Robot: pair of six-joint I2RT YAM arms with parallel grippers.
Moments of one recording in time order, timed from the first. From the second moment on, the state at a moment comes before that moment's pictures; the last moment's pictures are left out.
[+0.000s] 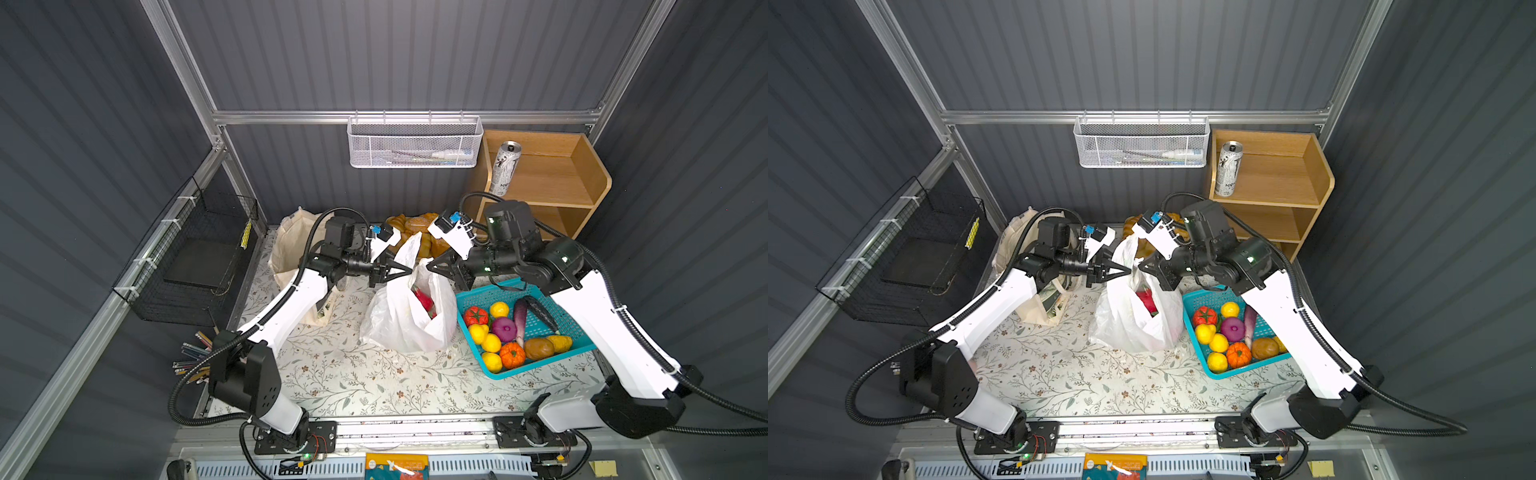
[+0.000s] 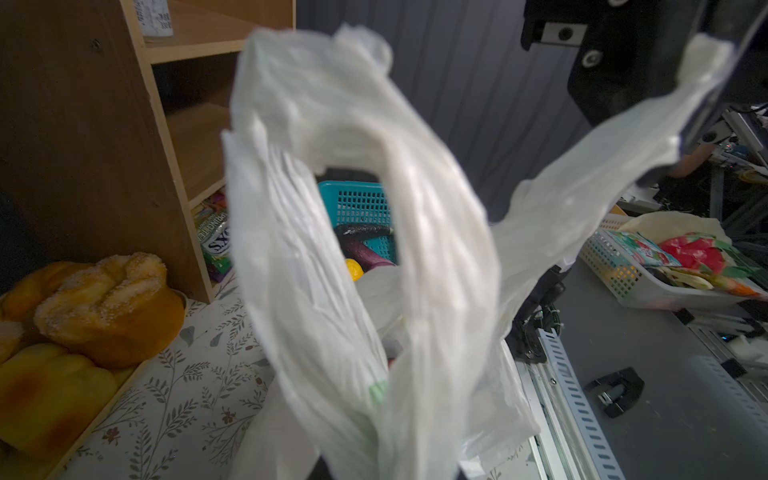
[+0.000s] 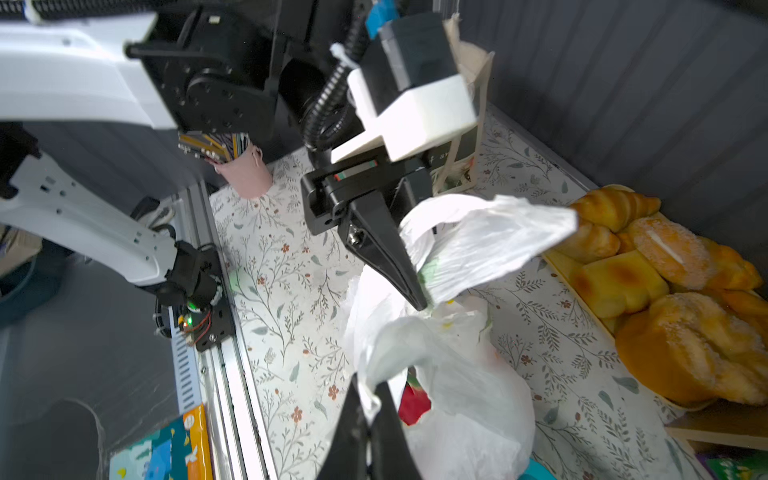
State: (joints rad) left arm -0.42 1.60 1.41 -0.39 1.17 0.36; right arm 0.66 1.46 1.87 -1.06 -0.43 -0.19
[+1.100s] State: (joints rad) left arm -0.34 1.61 1.44 -0.82 1.33 0.73; right arm 0.76 1.68 1.94 -1.07 -0.45 -0.20
